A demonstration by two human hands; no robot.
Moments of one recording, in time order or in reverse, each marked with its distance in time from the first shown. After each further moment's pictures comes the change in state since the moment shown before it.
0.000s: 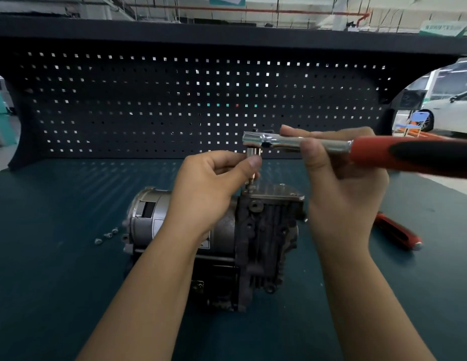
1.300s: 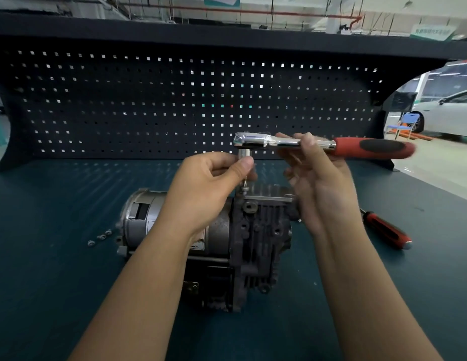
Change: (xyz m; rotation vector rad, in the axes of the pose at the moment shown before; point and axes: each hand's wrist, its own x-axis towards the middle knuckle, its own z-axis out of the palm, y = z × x) left_hand 0.001 0.000 -0.001 0.009 -0.095 -0.035; right_hand 0.017 0.013 -0.007 0.335 0.049 0.615
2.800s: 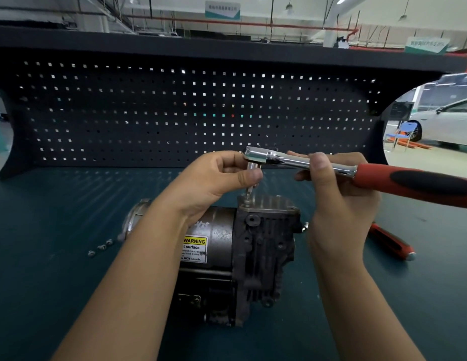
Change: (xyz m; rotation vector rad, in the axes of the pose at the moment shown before) left_hand 0.033 0.000 -0.012 -0.164 -0.333 -0.030; right_hand -0.019 0.001 0.006 -0.316 0.085 -0.606
